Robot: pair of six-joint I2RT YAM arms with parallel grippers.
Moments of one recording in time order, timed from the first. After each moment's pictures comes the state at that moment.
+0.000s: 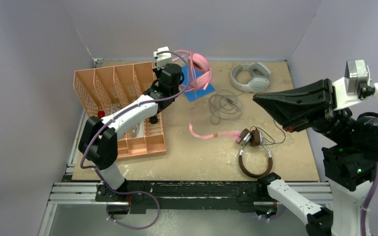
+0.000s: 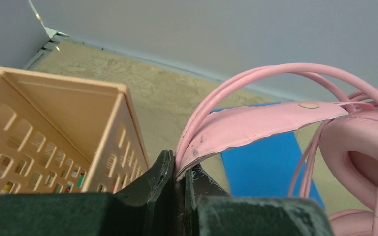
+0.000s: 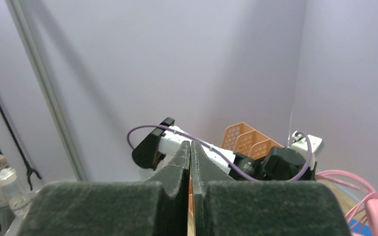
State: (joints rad) left arm -0.63 1.71 1.39 0.09 -0.92 -0.31; right arm 0.38 0.83 1.65 -0.21 -0.74 0.57
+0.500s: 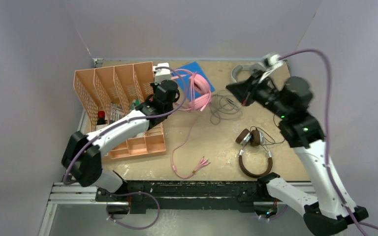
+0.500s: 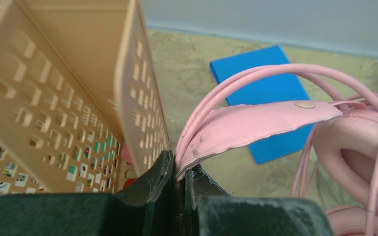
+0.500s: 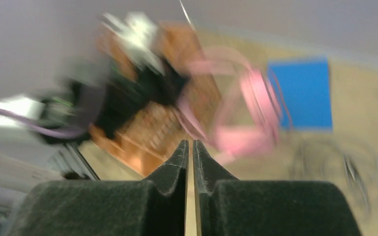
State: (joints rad) left arm -0.70 1.52 1.13 0.01 -0.84 -0.31; right arm 0.38 0.96 1.42 -0.41 -0.38 0.37
